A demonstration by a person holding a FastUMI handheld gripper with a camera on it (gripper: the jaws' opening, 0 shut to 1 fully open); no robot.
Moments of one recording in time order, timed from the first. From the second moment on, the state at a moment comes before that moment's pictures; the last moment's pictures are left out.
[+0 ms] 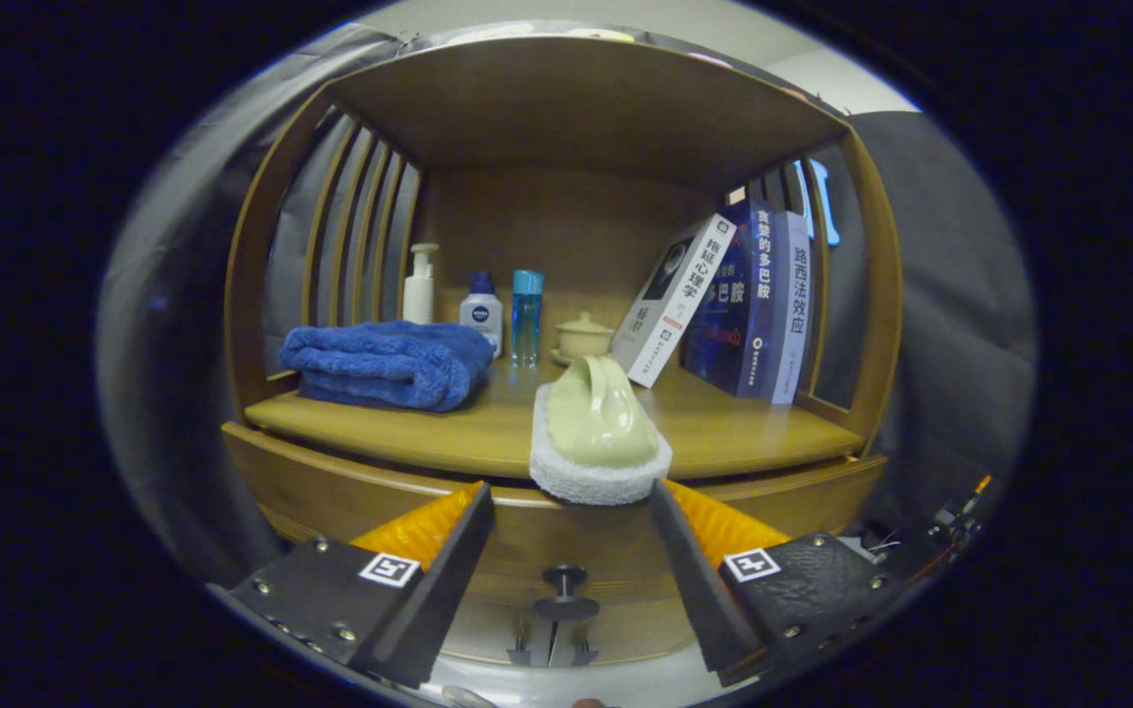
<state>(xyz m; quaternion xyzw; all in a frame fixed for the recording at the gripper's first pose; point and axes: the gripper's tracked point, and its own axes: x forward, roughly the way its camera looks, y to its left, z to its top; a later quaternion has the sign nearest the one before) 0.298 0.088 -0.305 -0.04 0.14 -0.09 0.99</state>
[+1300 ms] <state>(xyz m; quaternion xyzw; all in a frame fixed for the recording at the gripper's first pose) 0.183 0.040 -0.156 -0.02 0.03 -0.06 1.00</state>
